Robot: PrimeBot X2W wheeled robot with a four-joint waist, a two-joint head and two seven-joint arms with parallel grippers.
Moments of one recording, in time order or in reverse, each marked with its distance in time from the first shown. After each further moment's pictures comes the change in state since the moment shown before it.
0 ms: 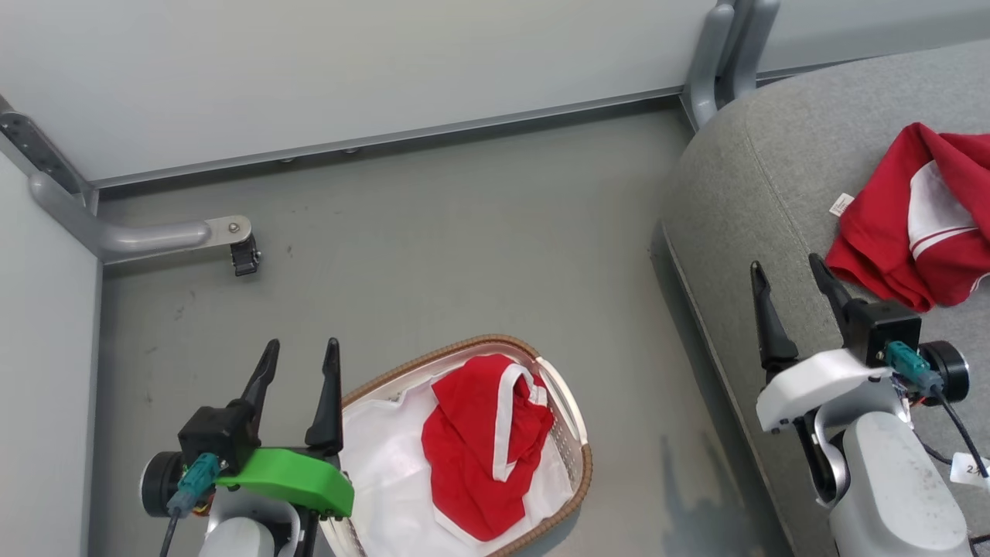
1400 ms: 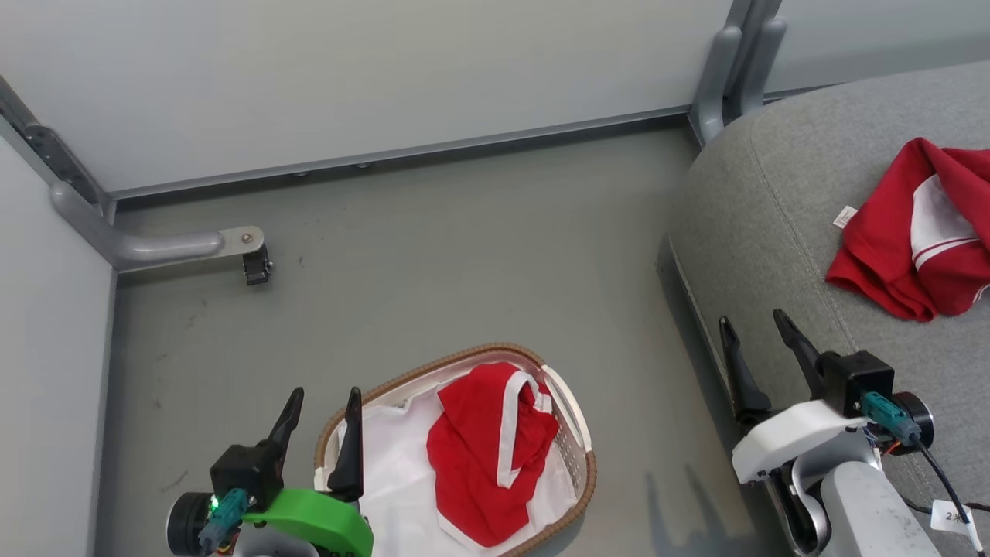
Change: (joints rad) left arm 0.086 -0.013 -0.005 0.031 0.019 0.002 0.000; right arm 0.127 0.016 0.076 -0.037 0.088 0.000 0.000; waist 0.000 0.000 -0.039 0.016
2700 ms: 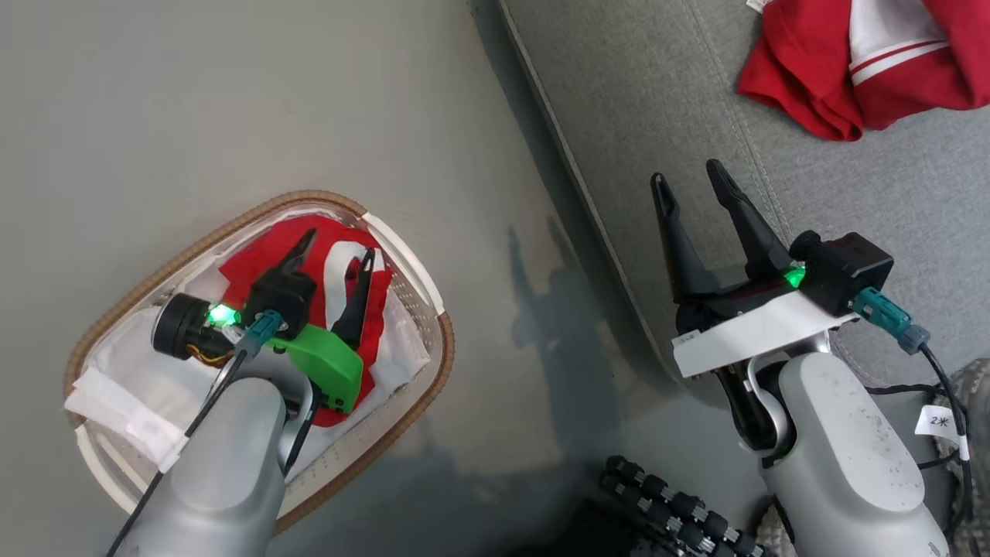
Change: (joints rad) left arm -0.500 0.128 -0.287 0.318 0.049 -0.002 0.000; right arm -0.203 -0.001 0.193 -0.200 0.236 0.000 0.000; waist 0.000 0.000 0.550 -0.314
